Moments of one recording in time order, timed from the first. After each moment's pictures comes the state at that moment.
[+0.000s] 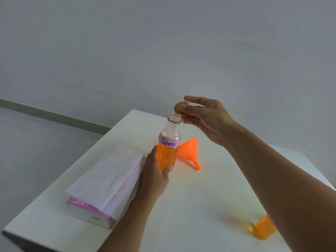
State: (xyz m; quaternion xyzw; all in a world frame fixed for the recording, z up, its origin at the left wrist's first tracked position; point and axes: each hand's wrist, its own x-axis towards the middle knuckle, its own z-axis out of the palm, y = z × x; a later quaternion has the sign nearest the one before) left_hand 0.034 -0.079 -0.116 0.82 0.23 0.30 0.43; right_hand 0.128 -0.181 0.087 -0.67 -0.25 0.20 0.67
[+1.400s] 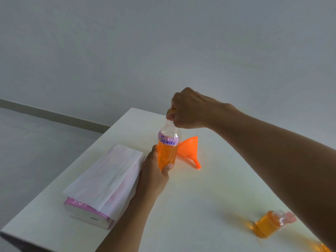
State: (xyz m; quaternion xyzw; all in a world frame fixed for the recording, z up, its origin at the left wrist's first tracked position) left_hand 0.037 -0.076 -0.114 0.83 0.23 0.29 0.41; right_hand 0.113 -0.146 0.115 -0.88 -0.48 -0.06 -0.01
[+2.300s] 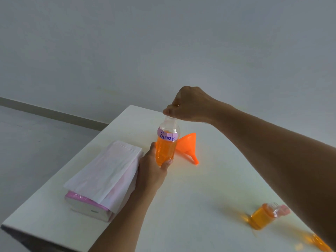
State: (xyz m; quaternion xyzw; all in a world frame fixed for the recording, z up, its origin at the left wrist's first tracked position) left_hand 0.033 -0.078 -0.111 0.83 0.24 0.30 0.42; right_hand 0.113 -0.150 0.109 -0.90 -0.41 -0.01 0.13
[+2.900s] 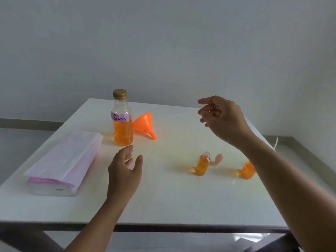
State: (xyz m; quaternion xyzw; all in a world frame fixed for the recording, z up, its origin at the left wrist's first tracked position) left_hand -0.052 -0.178 -0.076 0.78 0.24 0.27 0.51; right_hand 0.071 -0.389 0.072 -0.88 -0.23 -0.11 0.41
